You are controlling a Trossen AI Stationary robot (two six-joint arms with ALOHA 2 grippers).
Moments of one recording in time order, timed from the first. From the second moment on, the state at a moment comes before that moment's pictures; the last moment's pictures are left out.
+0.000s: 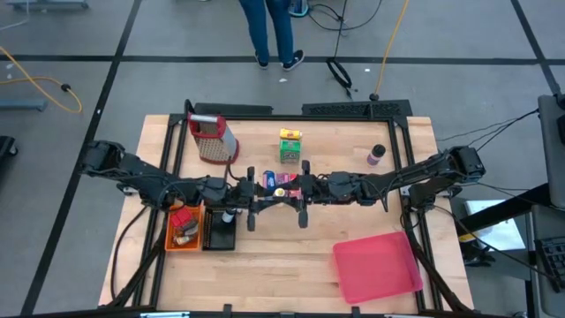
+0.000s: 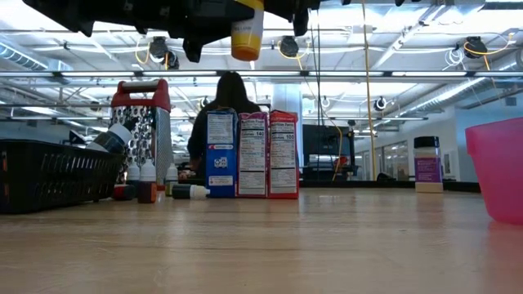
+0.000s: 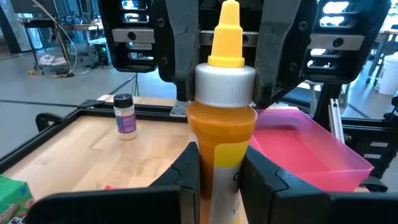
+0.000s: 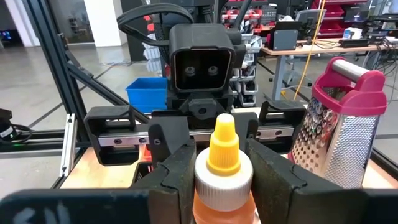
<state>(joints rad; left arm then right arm) -0.22 1.40 0.65 0.71 -0.23 -0.06 0.17 1.54 0.99 0.47 0.21 0.07</state>
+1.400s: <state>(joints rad) -0.67 1.00 0.65 -0.31 -0.91 -0.65 0.17 1.44 0.99 0.21 0.34 0.02</state>
